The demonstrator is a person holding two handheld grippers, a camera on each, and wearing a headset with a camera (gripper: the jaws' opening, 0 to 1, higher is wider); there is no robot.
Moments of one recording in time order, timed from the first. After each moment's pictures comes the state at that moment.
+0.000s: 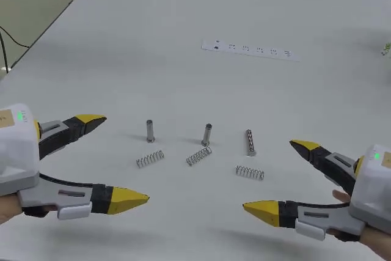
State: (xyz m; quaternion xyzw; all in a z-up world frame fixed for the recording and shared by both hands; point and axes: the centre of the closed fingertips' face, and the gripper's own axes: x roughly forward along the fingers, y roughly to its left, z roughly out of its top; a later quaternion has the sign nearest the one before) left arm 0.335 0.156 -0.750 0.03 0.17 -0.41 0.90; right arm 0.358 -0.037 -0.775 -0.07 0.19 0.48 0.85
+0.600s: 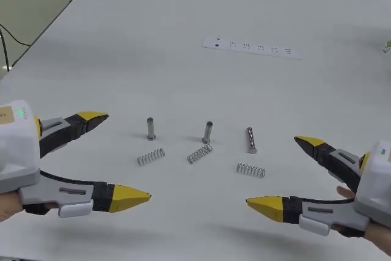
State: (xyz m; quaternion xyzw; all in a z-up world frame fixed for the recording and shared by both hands) left arm 0.334 0.154 -0.747 0.03 0.17 -0.41 0.89; right arm 0.361 -0.042 -0.774 -0.06 0.18 0.48 0.86
